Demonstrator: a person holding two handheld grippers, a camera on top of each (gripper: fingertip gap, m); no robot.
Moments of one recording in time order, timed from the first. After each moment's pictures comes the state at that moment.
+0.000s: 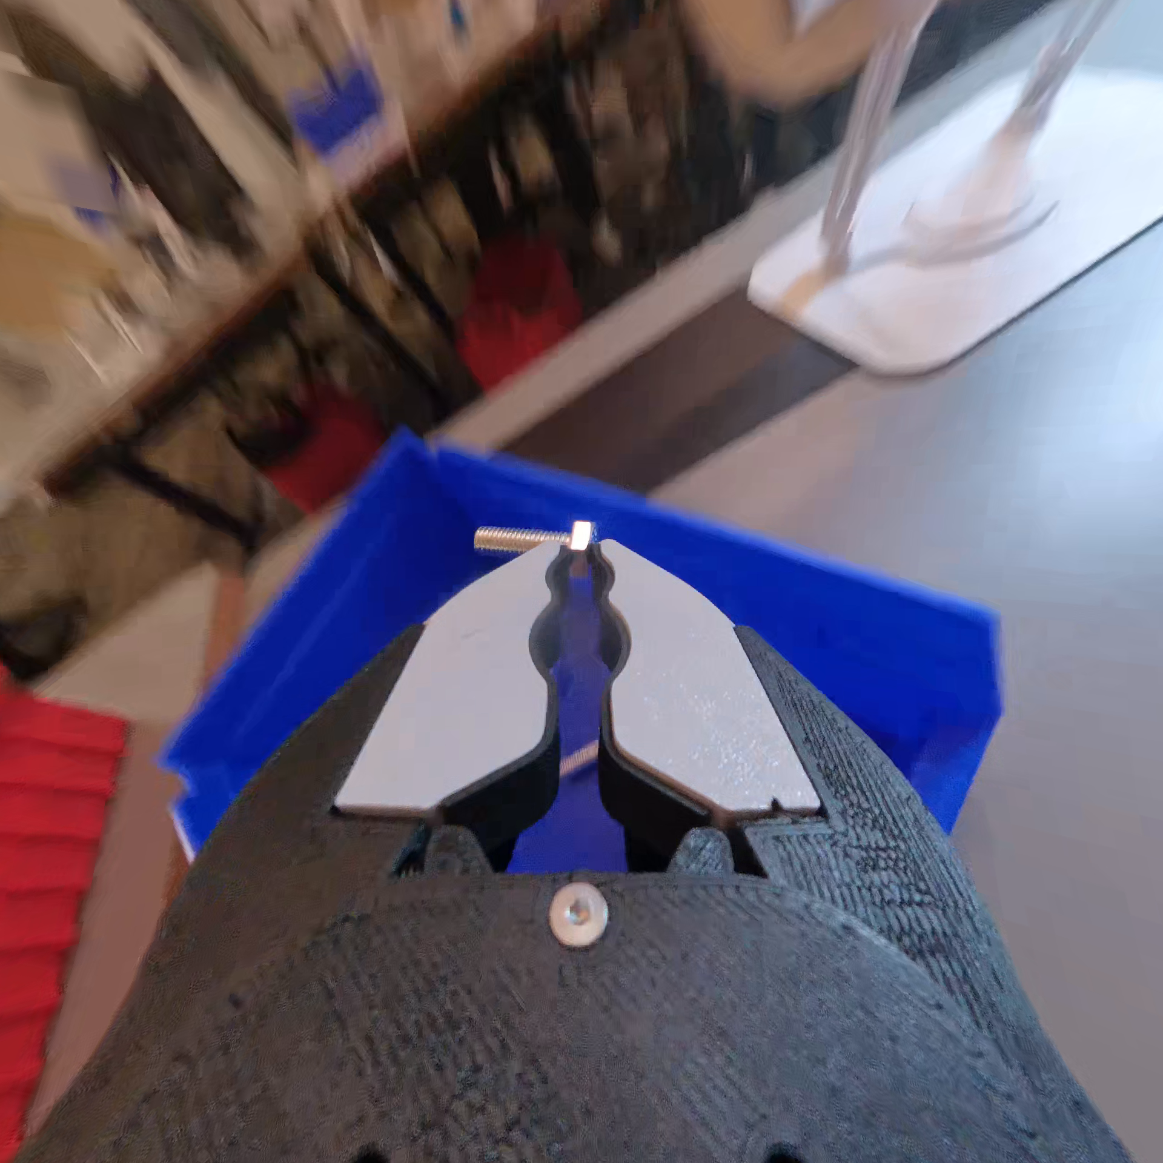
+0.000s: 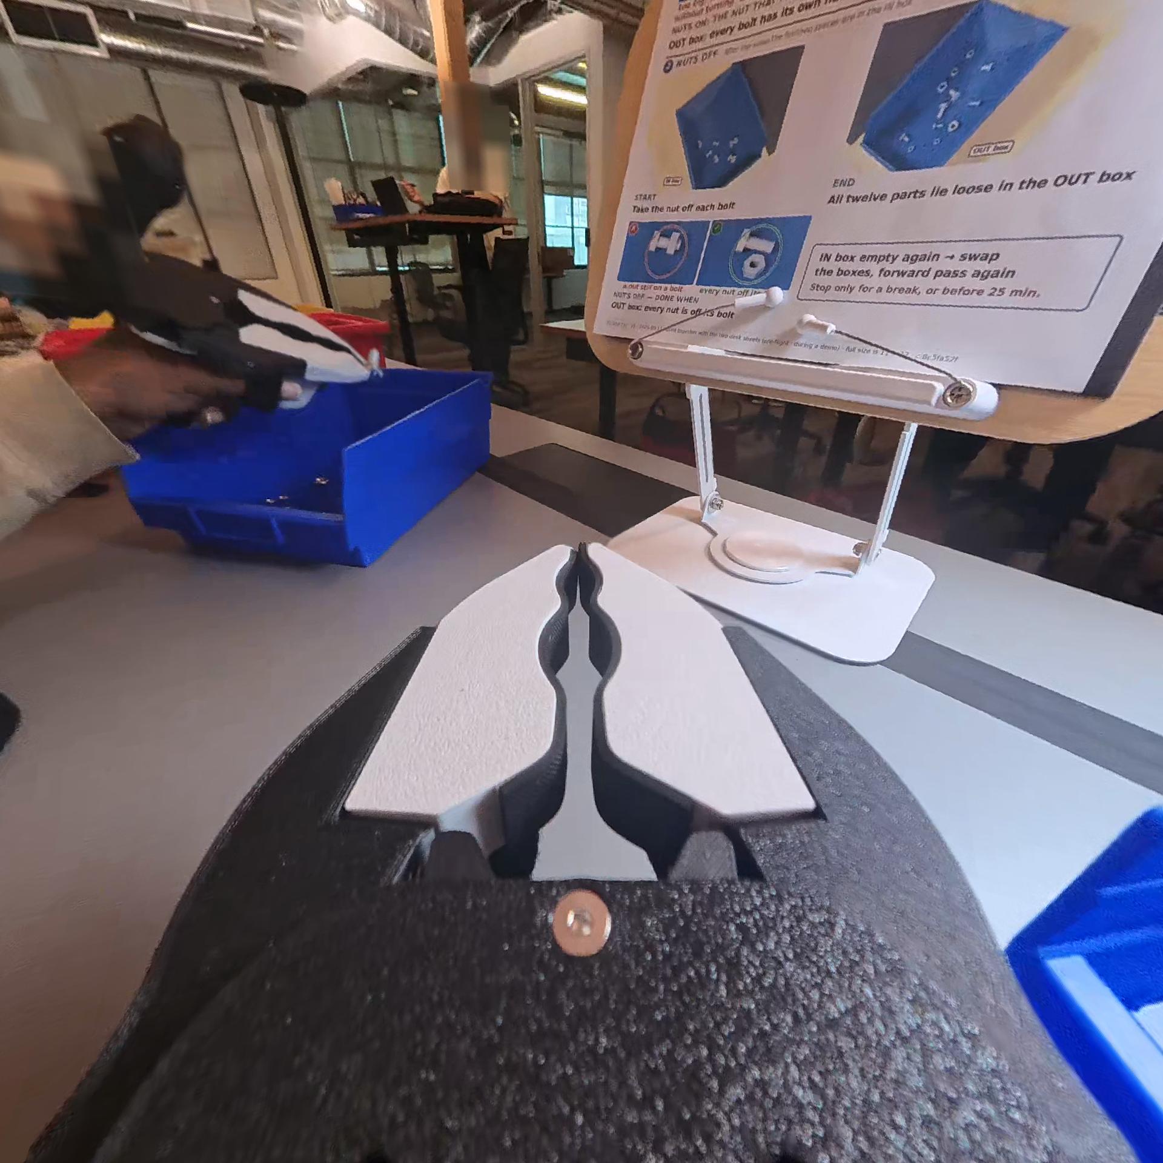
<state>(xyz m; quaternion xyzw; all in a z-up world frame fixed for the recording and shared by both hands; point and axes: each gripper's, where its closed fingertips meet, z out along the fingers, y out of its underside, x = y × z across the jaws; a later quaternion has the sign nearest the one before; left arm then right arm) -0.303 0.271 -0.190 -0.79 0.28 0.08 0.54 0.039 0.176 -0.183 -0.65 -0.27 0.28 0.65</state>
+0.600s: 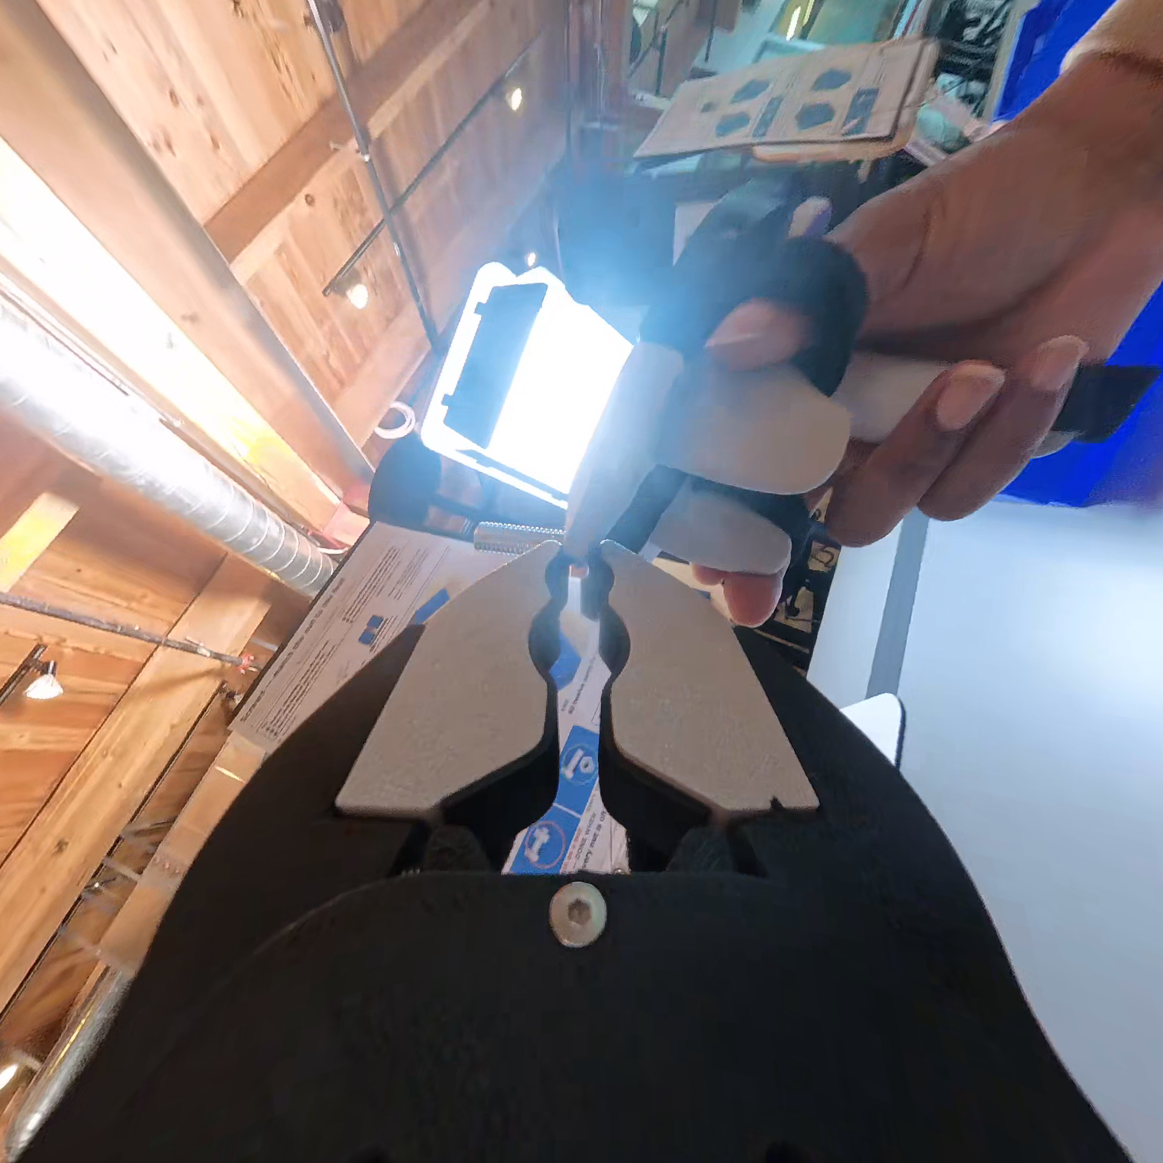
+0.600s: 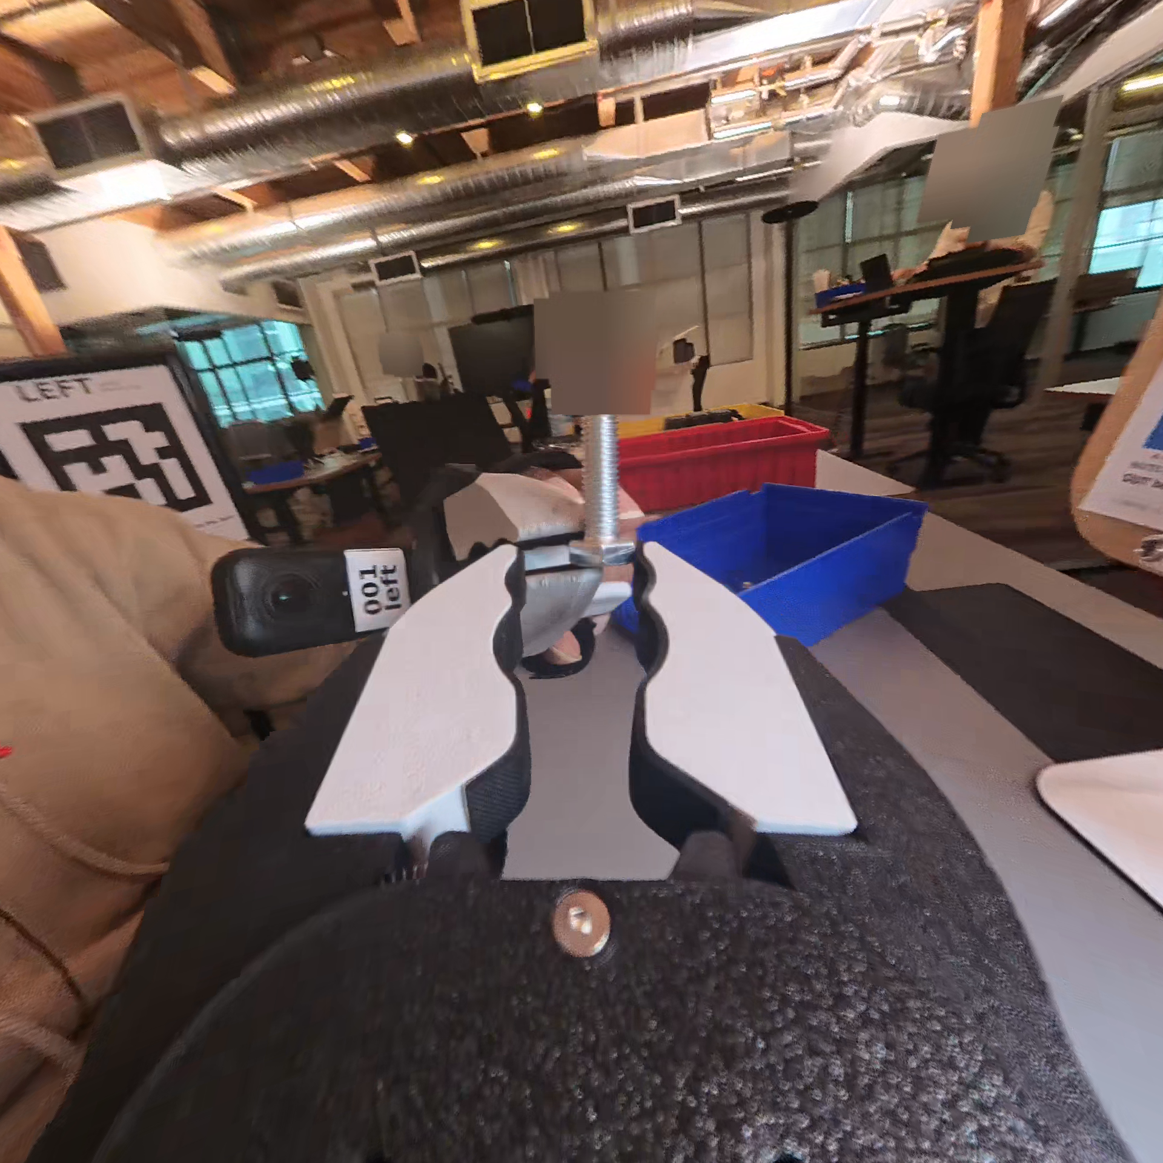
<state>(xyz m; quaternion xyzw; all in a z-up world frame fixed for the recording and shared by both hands) 0.004 0.113 -0.086 -0.25 0.53 0.16 0.80 -0.017 0.107 -0.091 -0.49 -0.41 0.58 0.50</state>
